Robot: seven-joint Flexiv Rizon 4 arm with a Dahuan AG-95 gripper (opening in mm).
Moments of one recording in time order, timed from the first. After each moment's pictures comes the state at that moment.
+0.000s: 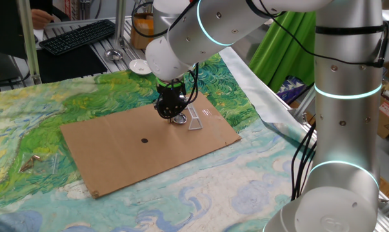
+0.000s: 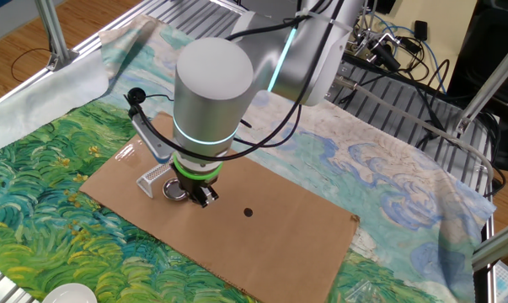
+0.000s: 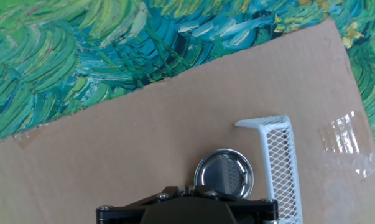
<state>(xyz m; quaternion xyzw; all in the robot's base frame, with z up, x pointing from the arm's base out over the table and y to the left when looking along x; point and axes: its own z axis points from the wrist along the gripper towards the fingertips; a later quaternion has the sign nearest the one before) 0.564 -0.043 0.011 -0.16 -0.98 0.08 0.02</state>
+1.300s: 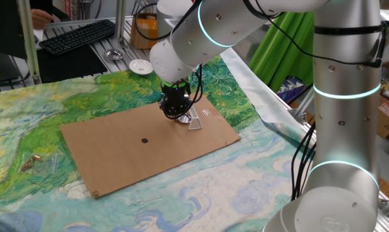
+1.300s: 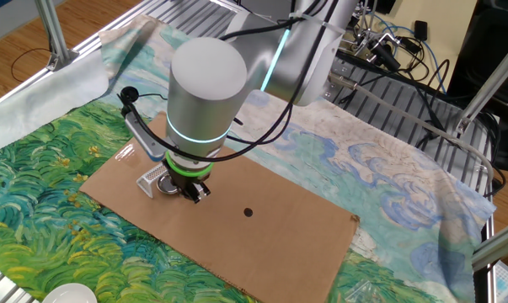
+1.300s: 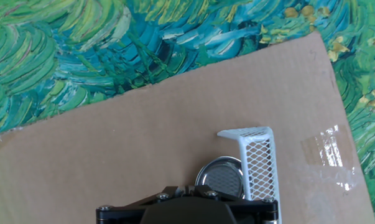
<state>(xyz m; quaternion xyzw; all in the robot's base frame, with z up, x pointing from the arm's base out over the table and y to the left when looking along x) 0.563 -0.061 0.008 -0.15 -0.98 0.10 0.01</state>
